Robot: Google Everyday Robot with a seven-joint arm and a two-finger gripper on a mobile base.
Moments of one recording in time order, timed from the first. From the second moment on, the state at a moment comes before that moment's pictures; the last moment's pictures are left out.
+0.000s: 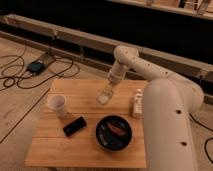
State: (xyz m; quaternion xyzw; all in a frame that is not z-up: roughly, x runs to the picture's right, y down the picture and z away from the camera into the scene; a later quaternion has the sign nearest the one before) arm 0.036 0.033 0.861 -0.44 -0.01 0.39 0.81
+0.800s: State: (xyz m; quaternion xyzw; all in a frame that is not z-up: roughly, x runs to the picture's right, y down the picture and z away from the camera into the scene) arm 0.044 0.141 0.789 -0.48 -0.01 0.31 0.82
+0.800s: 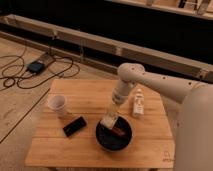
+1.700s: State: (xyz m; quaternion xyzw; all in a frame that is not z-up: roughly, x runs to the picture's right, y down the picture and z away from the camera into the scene) arm 0.041 0.179 0.765 -0.50 0.01 0.26 0.82
